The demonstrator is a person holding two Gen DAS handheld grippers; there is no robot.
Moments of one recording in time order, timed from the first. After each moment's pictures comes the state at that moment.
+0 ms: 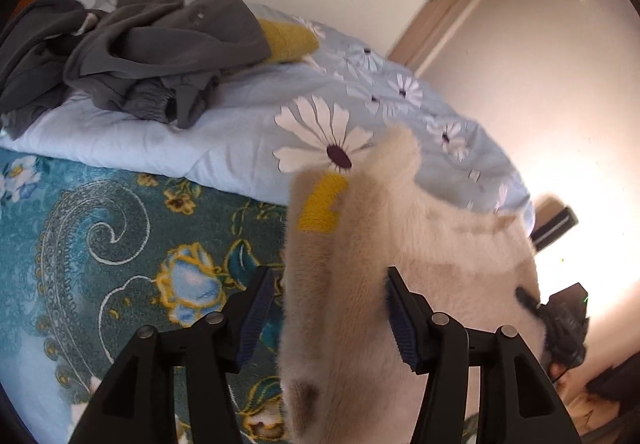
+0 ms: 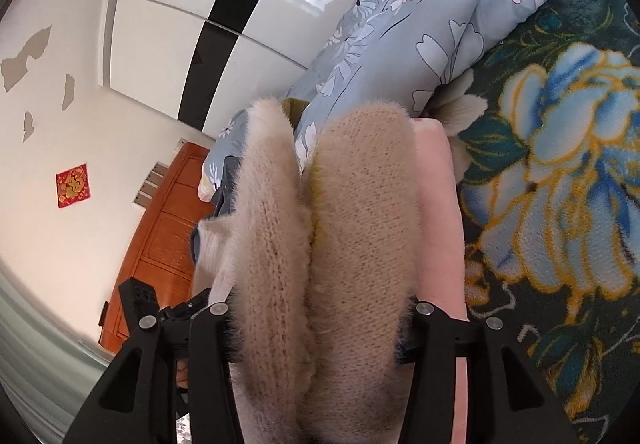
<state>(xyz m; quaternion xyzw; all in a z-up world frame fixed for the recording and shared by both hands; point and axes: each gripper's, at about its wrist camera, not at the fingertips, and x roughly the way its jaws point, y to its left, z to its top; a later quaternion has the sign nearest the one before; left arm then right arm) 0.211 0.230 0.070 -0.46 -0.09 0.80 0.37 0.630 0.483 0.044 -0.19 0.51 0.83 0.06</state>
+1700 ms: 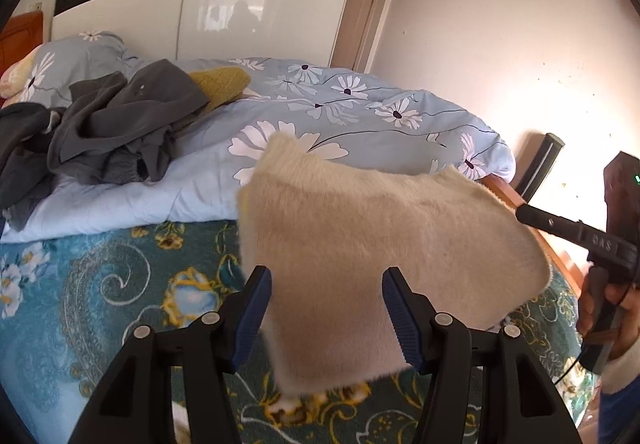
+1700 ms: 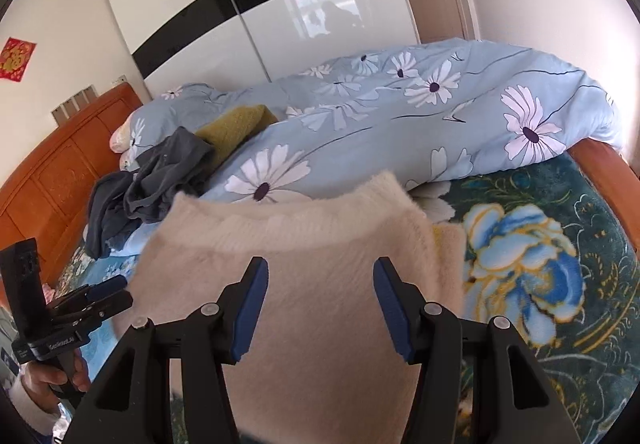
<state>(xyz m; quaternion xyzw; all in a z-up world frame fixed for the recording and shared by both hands) 0.279 0.231 0.077 -0.36 0.05 0.82 0.44 0.597 0.383 0.145 -0.27 0.25 0.90 0.24</state>
